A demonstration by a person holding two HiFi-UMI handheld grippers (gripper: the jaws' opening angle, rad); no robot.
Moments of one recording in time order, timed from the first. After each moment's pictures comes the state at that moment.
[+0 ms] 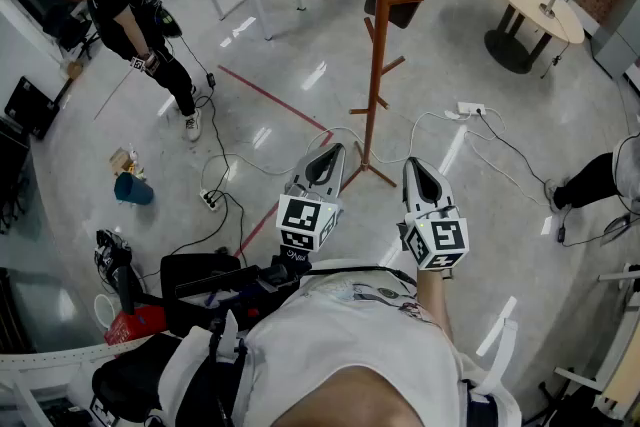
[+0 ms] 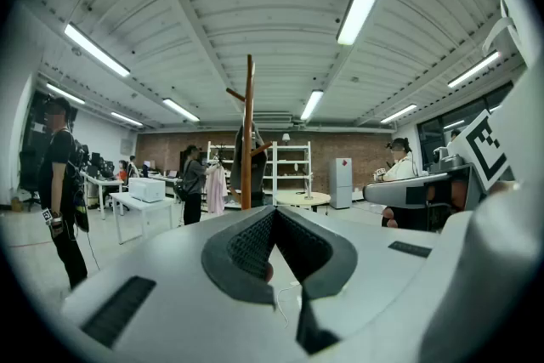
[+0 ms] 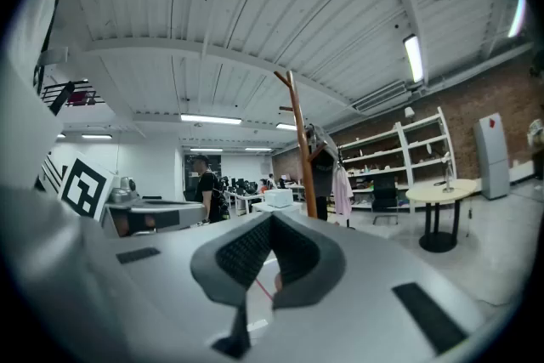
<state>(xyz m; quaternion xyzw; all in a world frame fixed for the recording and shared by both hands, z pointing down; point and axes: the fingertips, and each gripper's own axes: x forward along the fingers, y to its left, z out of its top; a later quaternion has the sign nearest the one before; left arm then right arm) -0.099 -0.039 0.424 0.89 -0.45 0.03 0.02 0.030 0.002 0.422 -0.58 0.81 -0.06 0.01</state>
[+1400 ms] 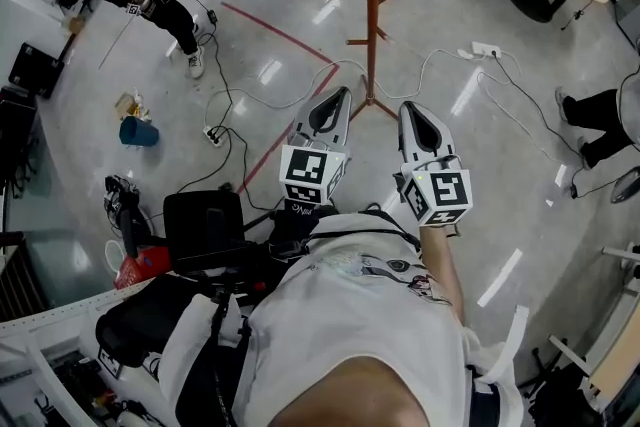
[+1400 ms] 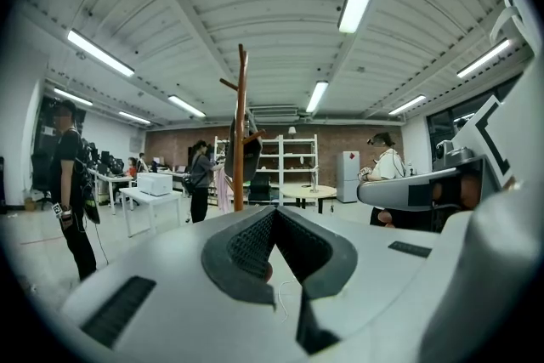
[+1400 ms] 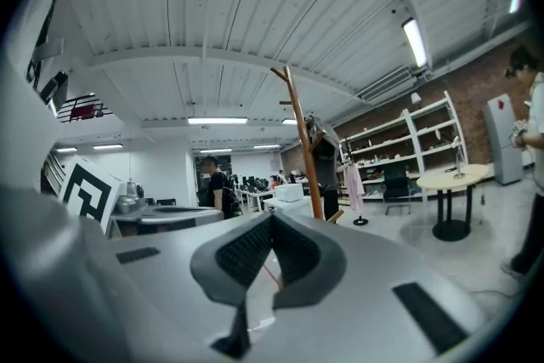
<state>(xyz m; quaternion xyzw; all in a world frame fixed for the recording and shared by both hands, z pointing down) -0.057 -0.021 0.442 0.88 -0.47 0.05 0.02 0.045 0.014 0.435 -0.55 0.83 -0.08 0.02</state>
